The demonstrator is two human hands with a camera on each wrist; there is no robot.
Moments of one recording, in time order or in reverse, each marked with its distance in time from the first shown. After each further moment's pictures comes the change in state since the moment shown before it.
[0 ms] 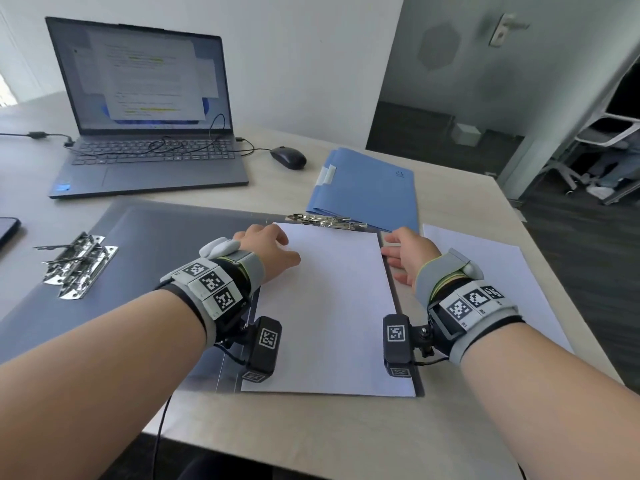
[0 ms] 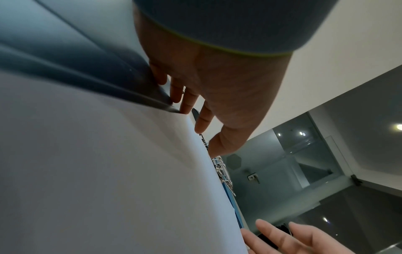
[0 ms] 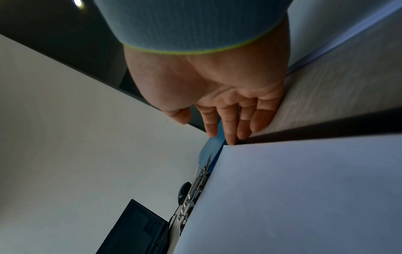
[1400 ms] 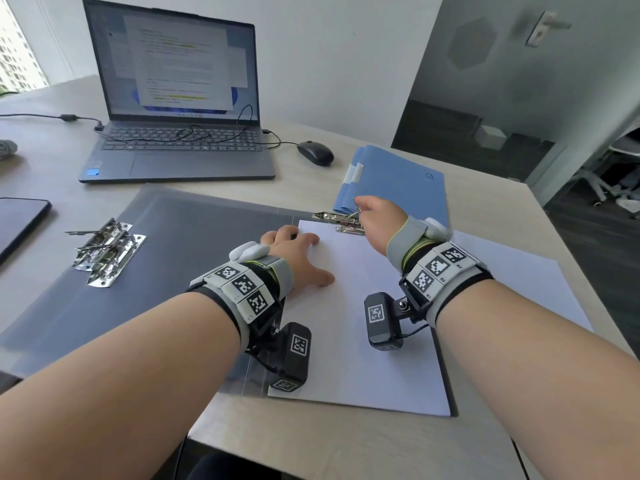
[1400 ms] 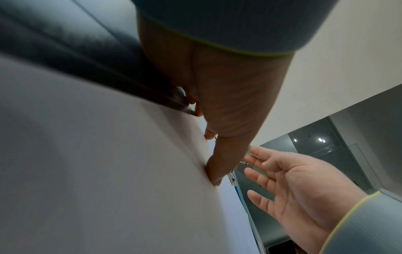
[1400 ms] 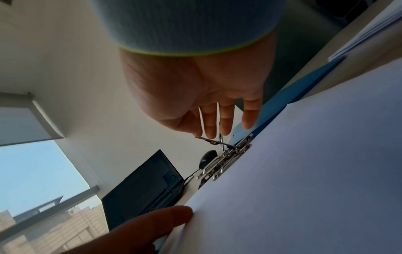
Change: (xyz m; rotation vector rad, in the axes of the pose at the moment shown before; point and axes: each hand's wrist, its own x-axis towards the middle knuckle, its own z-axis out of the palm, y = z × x) left_hand -0.003 -0.010 0.007 0.032 -0.079 0.078; right_hand 0.025 -0.042 0.085 -0.533 -0.154 -0.472
